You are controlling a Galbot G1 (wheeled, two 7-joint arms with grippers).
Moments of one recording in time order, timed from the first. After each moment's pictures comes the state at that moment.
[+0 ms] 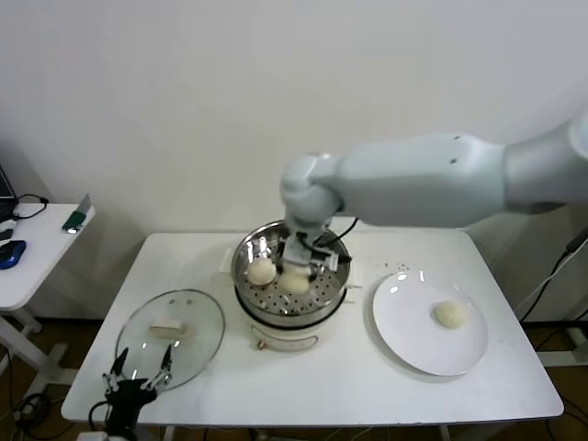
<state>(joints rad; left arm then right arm) 1.74 -1.52 -0.79 -2.00 -0.15 -0.01 0.11 0.83 1.35 -1.62 1.49 0.11 0.18 -0.95</state>
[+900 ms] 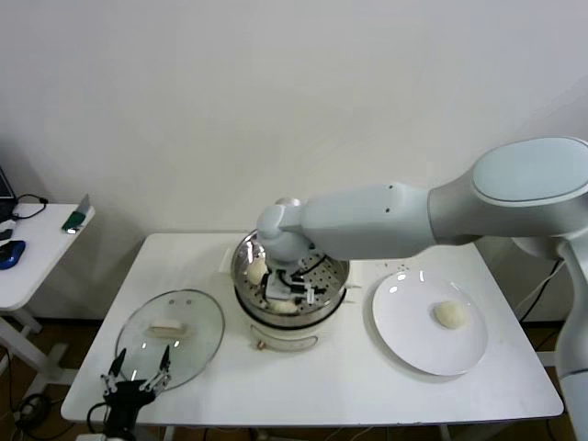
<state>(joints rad) 1.75 -1.52 -0.80 -2.00 -0.15 -0.02 0.11 0.72 1.43 -1.64 1.40 0.02 0.19 -0.91</state>
